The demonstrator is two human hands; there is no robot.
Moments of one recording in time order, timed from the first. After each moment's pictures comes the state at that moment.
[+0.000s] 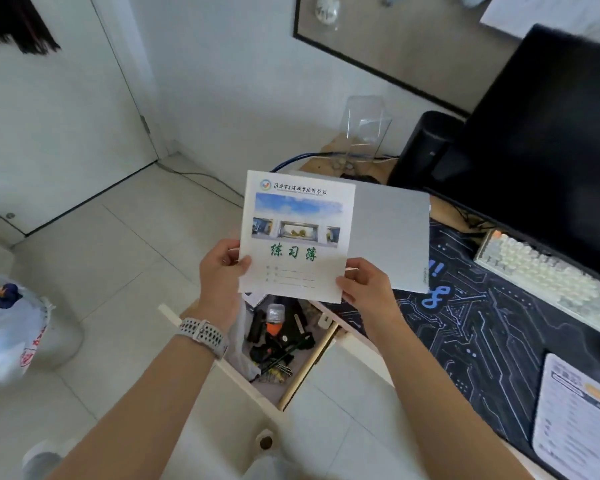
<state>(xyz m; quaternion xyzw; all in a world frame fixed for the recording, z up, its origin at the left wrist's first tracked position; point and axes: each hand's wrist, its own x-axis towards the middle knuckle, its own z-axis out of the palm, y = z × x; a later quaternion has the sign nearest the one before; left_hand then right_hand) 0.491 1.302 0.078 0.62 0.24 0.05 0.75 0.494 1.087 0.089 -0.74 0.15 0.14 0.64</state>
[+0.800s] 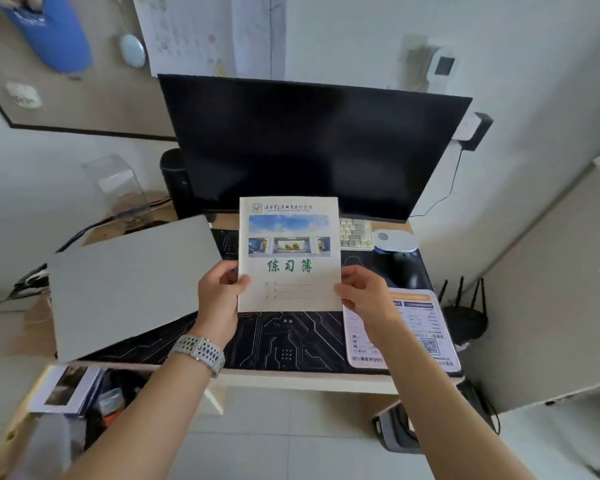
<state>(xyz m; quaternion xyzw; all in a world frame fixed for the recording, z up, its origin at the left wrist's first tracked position) 0.454 0.971 0.139 0.66 0.04 -0.16 0.73 0.345 0.775 0.148 -0.68 0.29 -0.11 0.66</state>
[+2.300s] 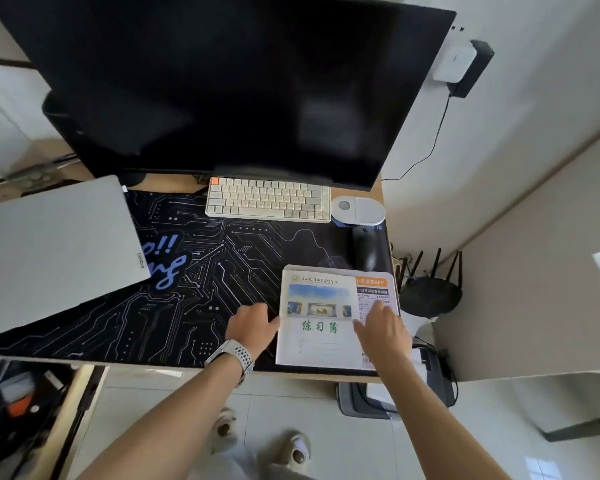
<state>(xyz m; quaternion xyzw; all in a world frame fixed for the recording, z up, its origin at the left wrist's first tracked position) 0.400 0.786 -0.008 0.95 -0.18 -0.21 0.16 0.281 0.593 0.012 -0.89 0.41 0.10 0.15</state>
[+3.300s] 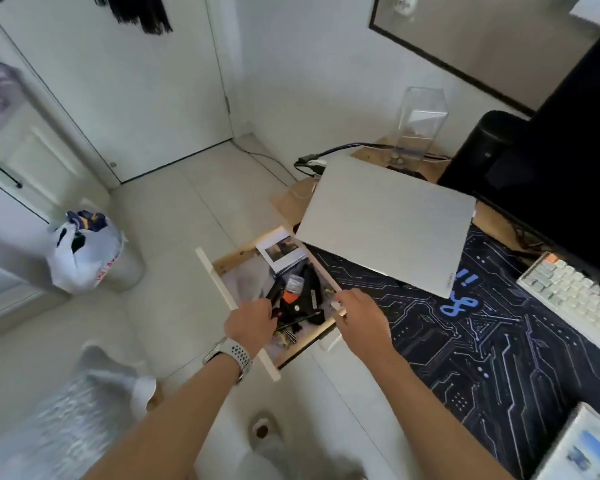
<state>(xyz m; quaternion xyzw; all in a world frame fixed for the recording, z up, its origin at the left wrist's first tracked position) 0.383 1.233 0.002 0.94 0.25 -0.17 0.18 0.447 1.038 0.014 -0.95 -0.22 0.12 0.19</state>
